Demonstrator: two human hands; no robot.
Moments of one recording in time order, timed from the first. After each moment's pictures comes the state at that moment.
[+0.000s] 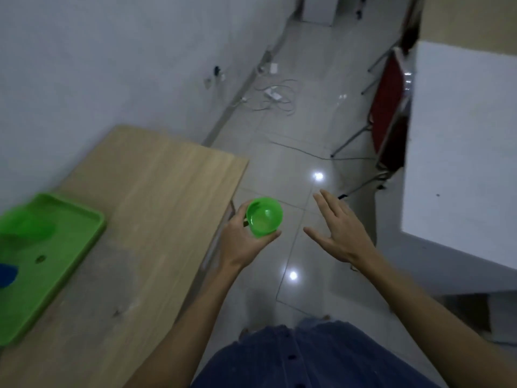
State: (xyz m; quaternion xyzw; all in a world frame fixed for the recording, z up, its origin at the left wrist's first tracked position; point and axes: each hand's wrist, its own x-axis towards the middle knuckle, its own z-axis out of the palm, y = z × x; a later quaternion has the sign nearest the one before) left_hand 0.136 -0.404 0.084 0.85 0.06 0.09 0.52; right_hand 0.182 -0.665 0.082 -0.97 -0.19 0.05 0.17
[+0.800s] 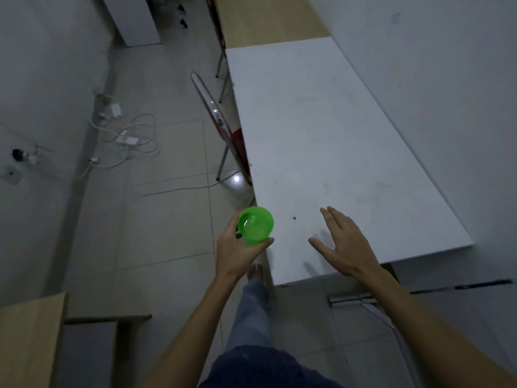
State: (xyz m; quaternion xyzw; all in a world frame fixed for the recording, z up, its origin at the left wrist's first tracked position) left_hand 0.368 -0.788 0.052 0.81 -0.14 -0.07 0.56; right_hand 0.254 -1.045 0.039 -0.96 0.16 0.02 0.22
